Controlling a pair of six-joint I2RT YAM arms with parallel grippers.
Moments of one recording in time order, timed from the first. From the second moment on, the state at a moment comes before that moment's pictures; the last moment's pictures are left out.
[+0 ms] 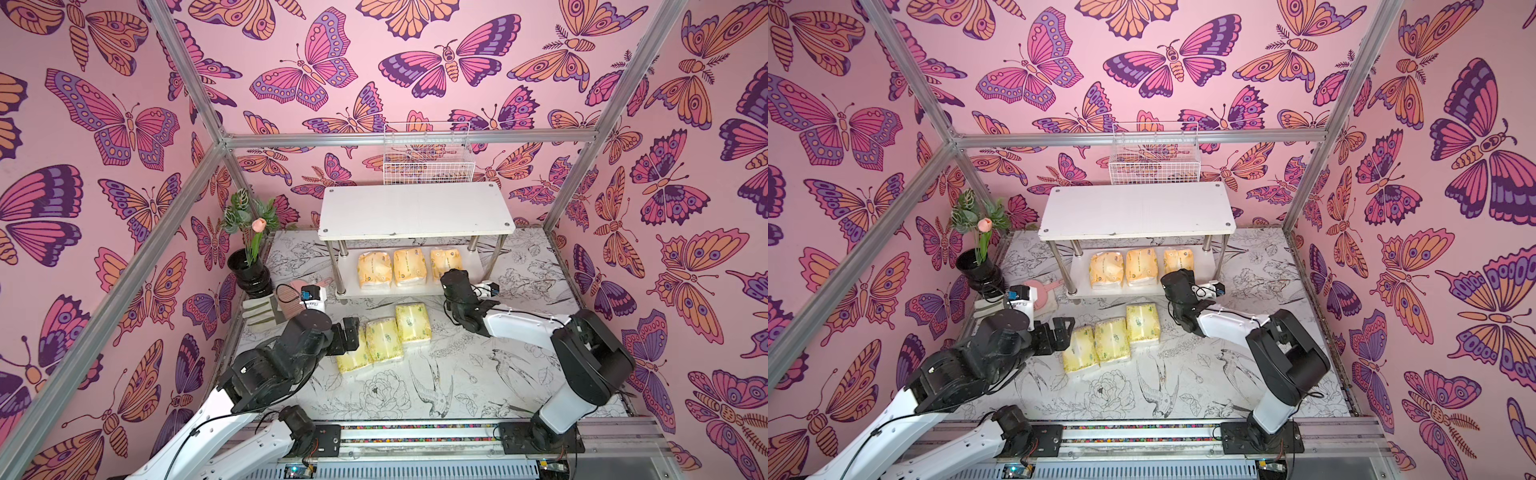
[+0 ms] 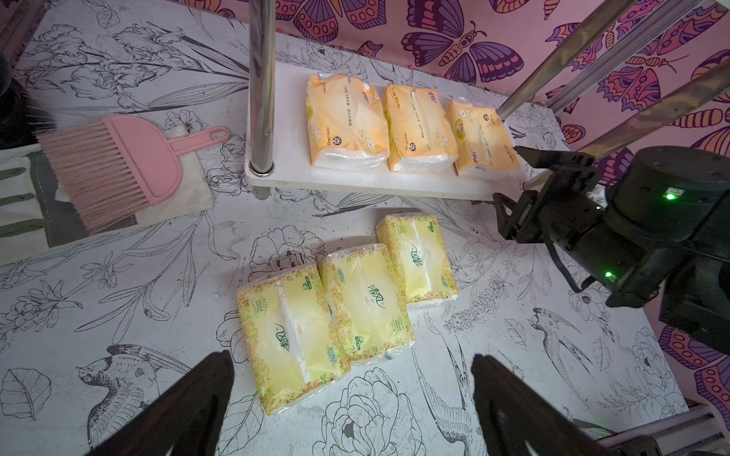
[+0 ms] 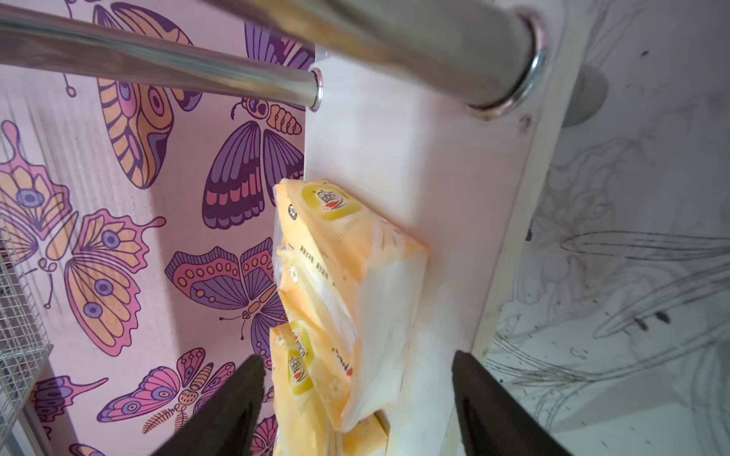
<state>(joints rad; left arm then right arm) -0.77 0.71 0.98 -0.95 -0.34 -0.67 0.71 1.63 0.89 0.12 0.60 1.77</state>
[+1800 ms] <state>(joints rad) -0.74 1.64 0.98 -0.30 -0.02 -0.49 0.71 0.98 0.42 -0.35 0.10 0.99</state>
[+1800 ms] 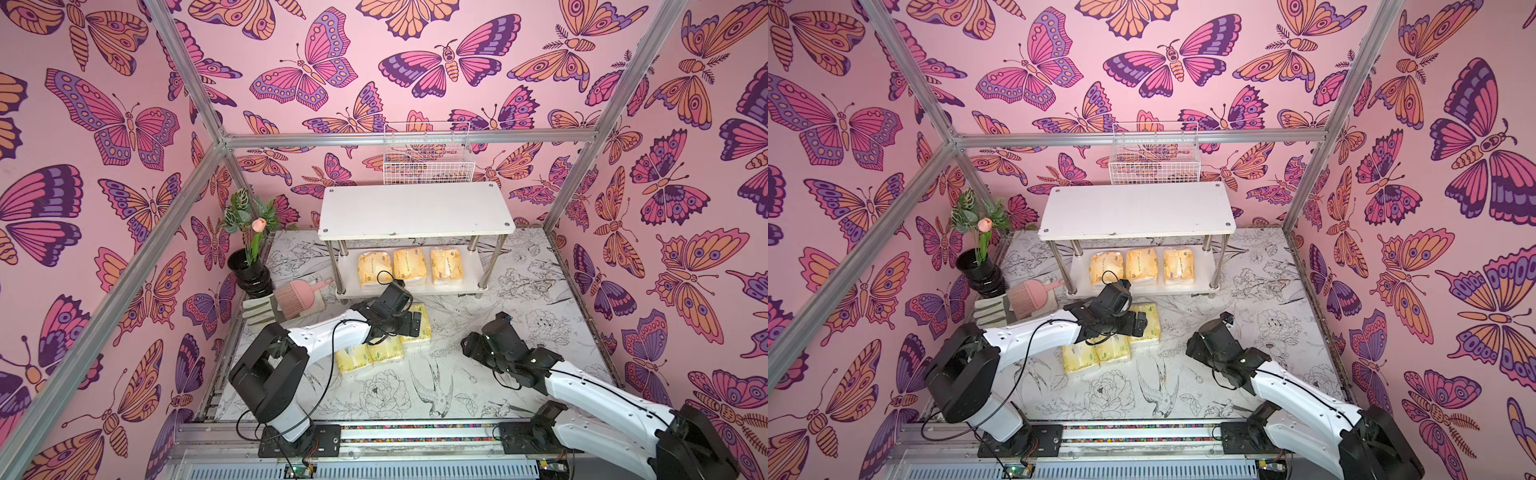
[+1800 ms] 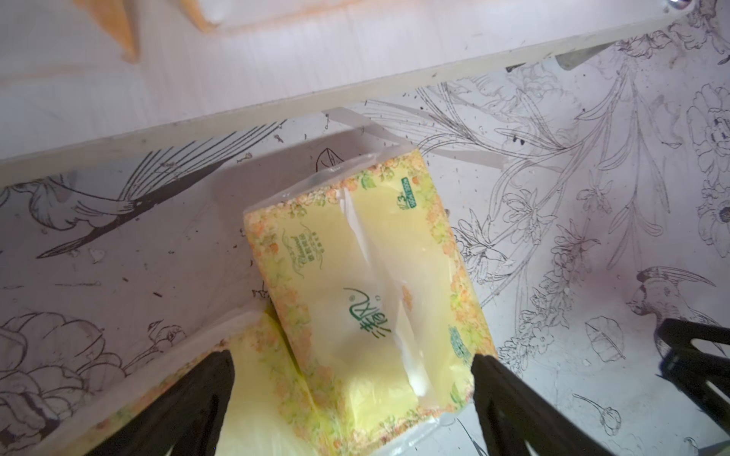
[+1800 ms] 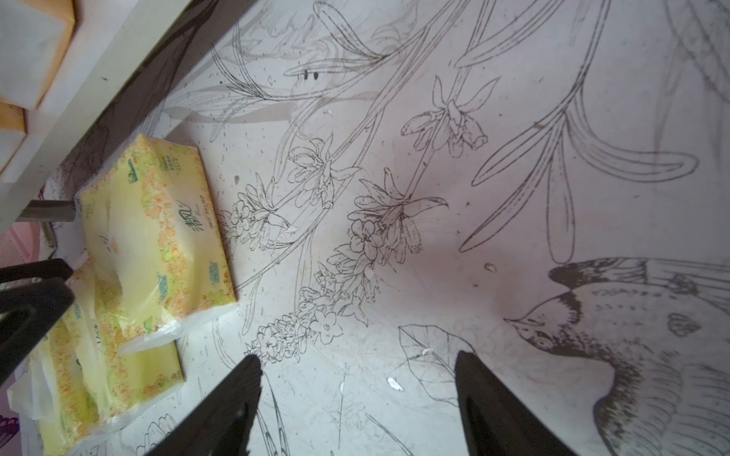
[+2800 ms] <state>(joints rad) -0.85 1.78 1.08 -0.16 0.19 -0.50 0.69 0.82 0.35 -0.43 0.16 0.97</state>
